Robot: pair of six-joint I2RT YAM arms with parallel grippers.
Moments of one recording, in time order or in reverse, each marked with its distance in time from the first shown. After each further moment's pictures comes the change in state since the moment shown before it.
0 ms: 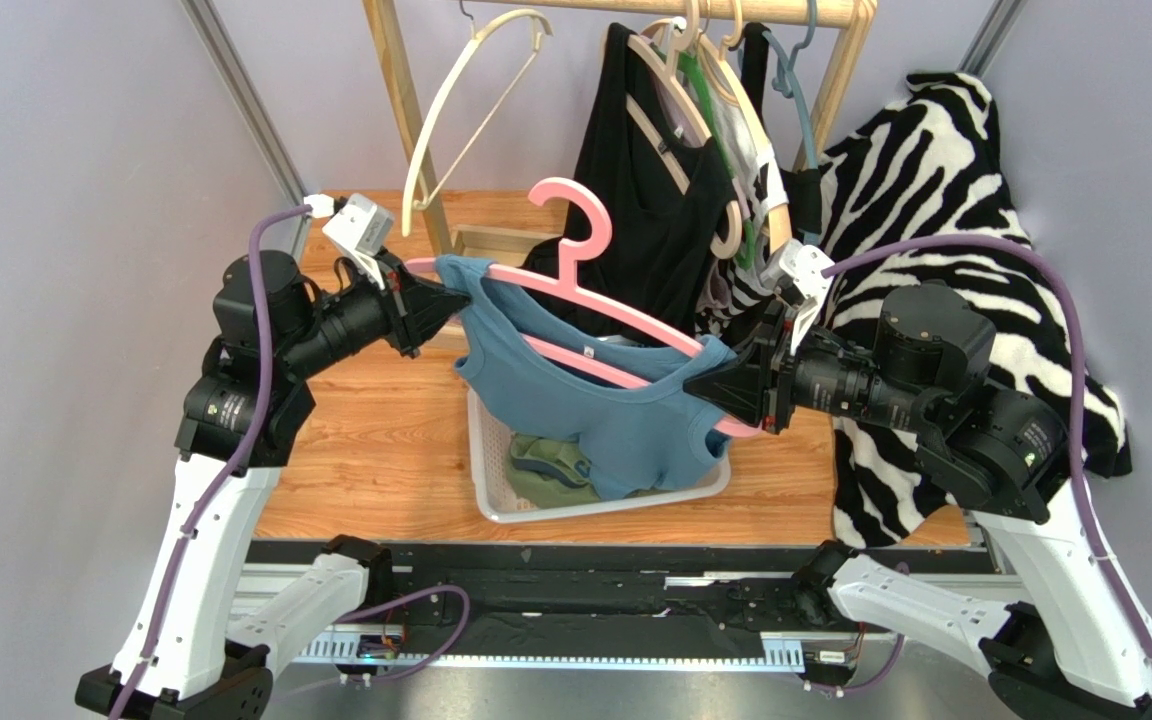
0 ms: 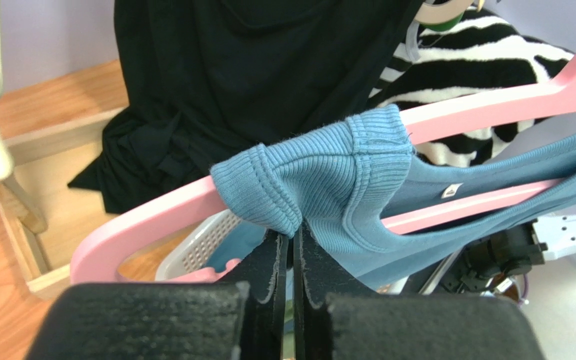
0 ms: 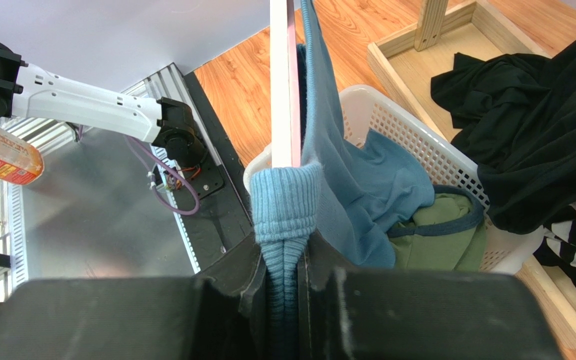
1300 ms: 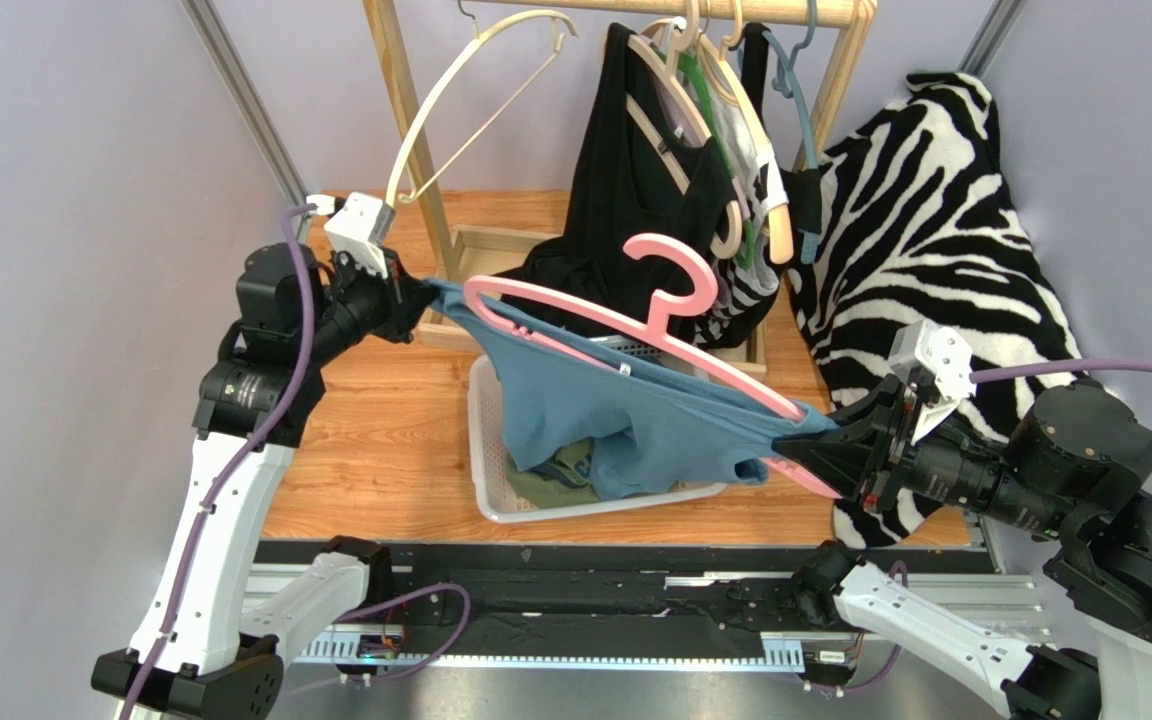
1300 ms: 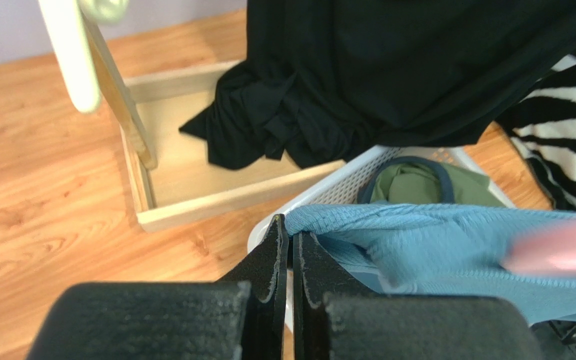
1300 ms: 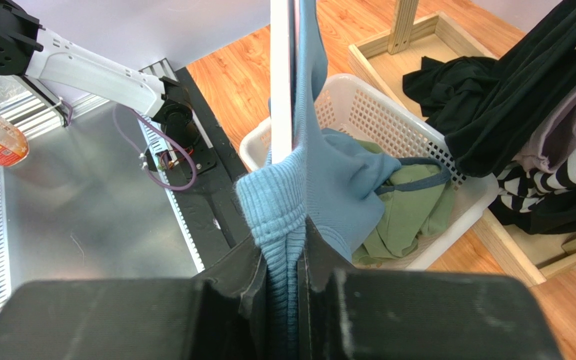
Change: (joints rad) left arm 0.073 0.043 -0.024 -0.052 -0.223 0.116; right arm 0.004 -0.232 0.052 -0.223 0.056 -0.058
